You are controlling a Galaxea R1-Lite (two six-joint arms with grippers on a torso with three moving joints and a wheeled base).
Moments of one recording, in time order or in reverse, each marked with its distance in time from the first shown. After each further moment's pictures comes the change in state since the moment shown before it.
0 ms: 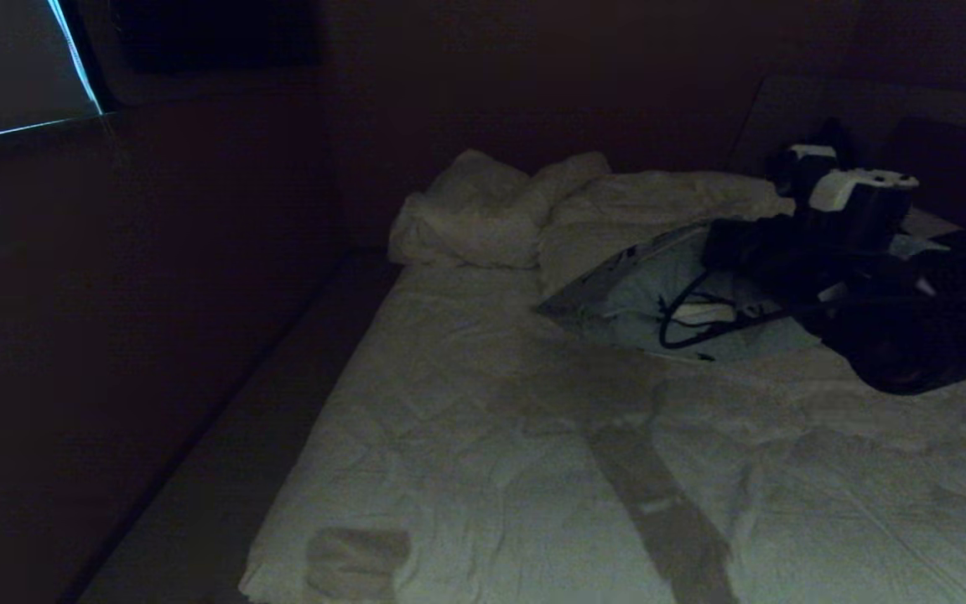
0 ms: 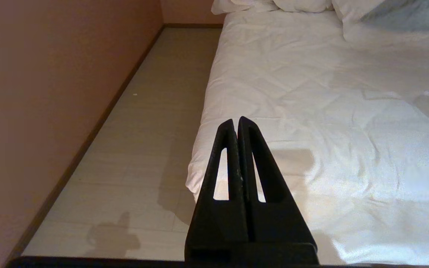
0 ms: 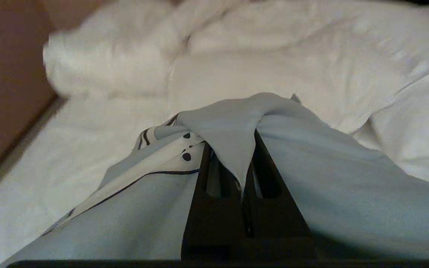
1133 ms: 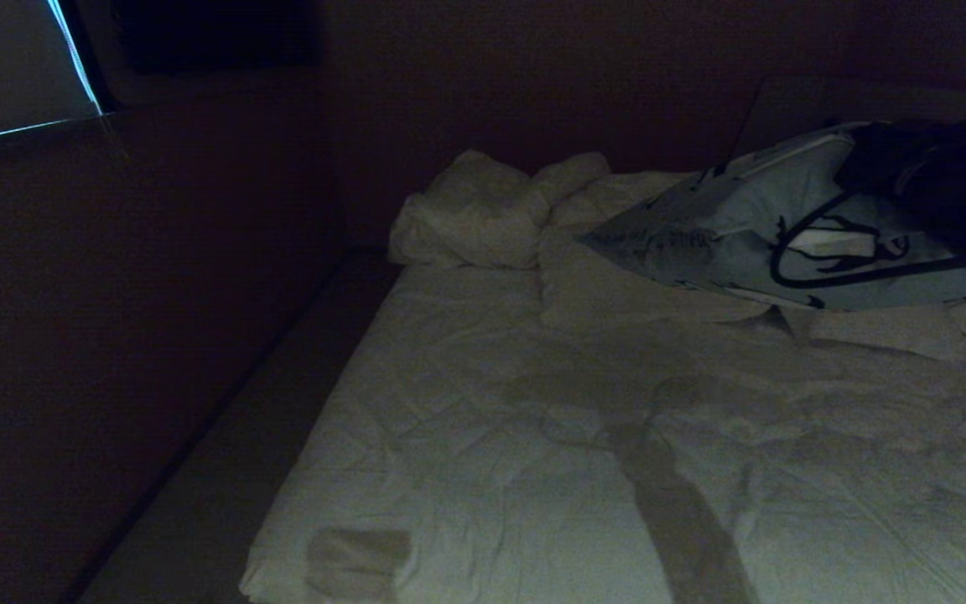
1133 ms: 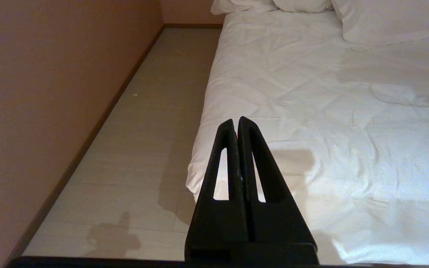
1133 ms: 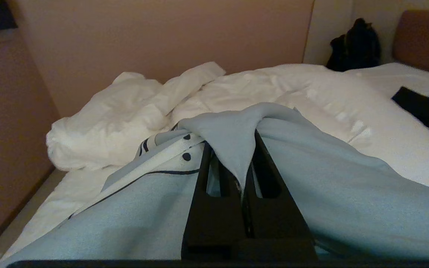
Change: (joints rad) left arm 0.000 0.000 0.000 0.000 0.000 0.000; right arm -0.111 -0.285 0.070 0.001 0.035 0.001
